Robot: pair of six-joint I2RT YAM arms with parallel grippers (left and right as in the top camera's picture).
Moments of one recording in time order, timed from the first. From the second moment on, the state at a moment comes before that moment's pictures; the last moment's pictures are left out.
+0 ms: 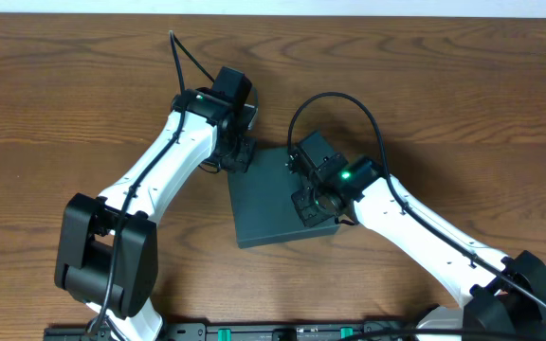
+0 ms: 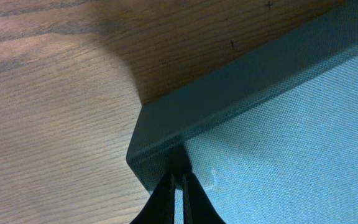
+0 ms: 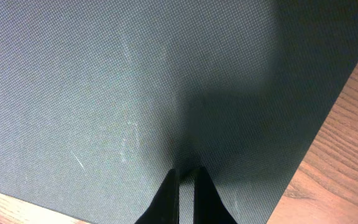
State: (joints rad) left arm -0.40 1.83 1.41 -1.00 0.10 -0.07; right arm 0.67 1.57 1.09 -0.87 -0.03 0.23
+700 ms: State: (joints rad) left arm -0.40 1.81 1.36 -0.95 0.10 -0.07; right arm 0.67 1.50 0.96 -0.69 -0.02 0.24
